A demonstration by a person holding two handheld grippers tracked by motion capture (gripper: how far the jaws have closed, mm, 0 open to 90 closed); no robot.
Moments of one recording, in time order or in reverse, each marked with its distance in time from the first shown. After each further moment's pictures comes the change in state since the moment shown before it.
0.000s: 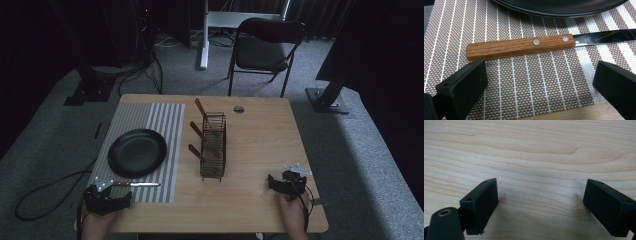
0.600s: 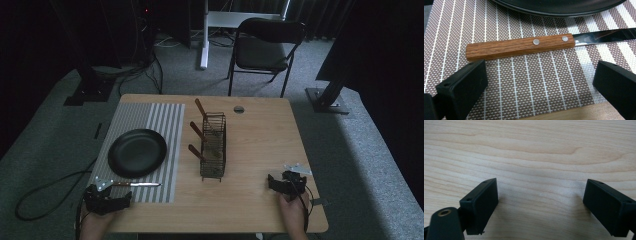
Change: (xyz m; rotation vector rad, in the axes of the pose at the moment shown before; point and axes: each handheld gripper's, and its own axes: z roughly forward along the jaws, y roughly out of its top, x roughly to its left) left arm 0.001 0.002 0.000 0.014 -0.003 0.006; right arm 0.000 0.000 0.000 0.000 0.000 -0.001
